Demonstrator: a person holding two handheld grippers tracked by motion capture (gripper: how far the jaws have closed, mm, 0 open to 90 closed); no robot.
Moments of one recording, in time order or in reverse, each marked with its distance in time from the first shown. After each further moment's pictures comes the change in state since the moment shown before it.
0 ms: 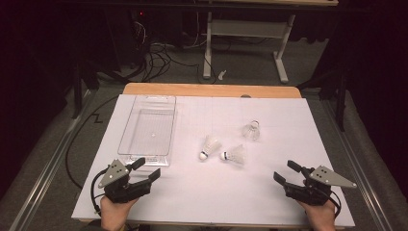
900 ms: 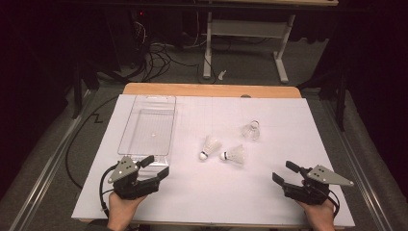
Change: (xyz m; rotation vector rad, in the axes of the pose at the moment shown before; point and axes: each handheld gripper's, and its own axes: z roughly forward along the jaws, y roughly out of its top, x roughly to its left) left arm -0.011 0.011 0.017 0.012 -0.049 0.007; right arm 0.000 -0.001 0.004 0.032 0.009 0.001
